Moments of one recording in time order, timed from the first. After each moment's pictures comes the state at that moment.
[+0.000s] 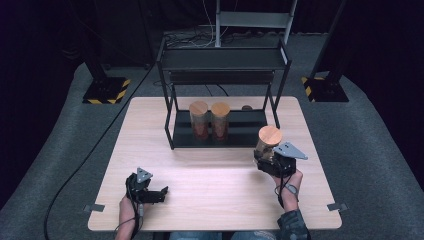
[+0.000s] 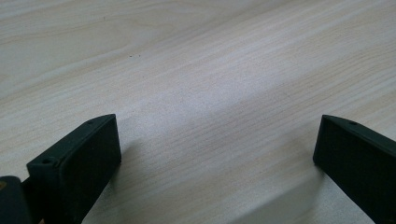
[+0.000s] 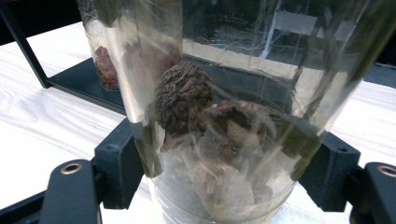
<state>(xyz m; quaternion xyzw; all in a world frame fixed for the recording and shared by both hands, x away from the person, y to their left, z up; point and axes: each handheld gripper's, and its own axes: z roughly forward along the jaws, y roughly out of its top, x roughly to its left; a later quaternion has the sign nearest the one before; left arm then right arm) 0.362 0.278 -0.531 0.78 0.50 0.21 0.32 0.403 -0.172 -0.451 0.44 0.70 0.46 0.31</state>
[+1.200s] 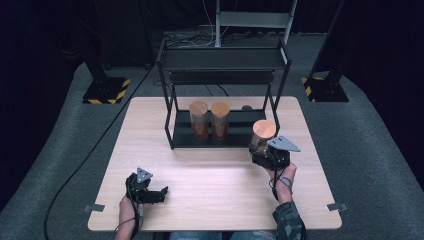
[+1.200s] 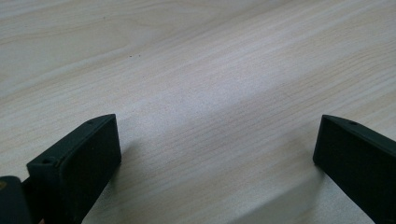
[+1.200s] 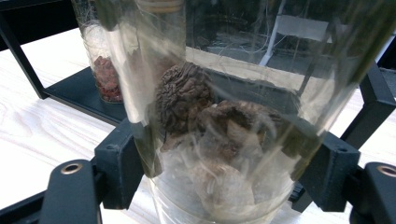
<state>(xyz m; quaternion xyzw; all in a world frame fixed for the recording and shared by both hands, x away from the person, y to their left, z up) 0.362 0.278 -0.531 0.78 0.50 0.21 0.32 0.424 -0.158 -0.447 0.43 0.70 0.47 0.31</state>
